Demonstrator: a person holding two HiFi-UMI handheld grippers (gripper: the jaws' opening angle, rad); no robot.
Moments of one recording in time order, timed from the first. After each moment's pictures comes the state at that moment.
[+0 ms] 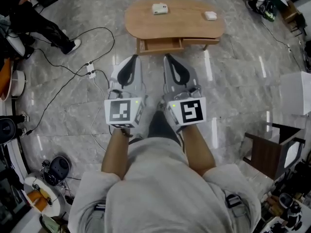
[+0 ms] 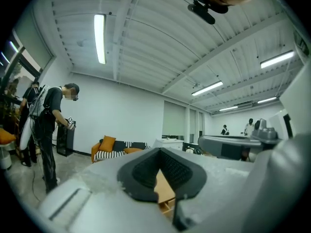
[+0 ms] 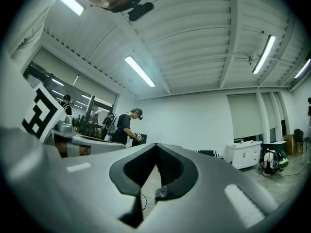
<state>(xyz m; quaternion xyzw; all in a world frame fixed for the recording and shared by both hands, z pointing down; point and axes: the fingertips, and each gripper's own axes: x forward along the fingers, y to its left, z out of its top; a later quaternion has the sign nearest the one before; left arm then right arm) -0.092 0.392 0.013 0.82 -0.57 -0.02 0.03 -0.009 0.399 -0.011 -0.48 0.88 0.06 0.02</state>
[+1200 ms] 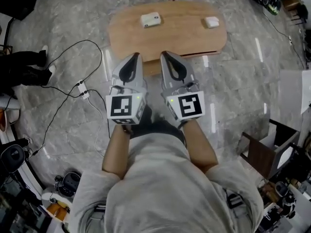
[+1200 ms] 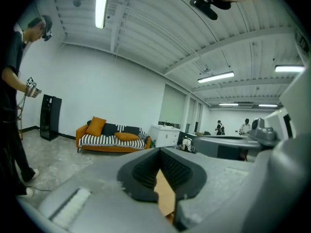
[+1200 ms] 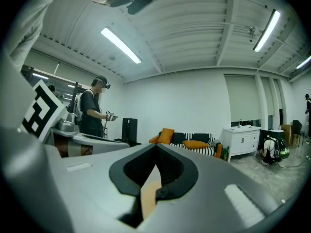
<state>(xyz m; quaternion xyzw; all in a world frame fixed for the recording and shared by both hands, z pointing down) -0.077 0.039 0.097 0.84 -0.52 0.03 0.11 -0.006 0.047 0.069 -0.51 0.86 -0.02 -0.05</state>
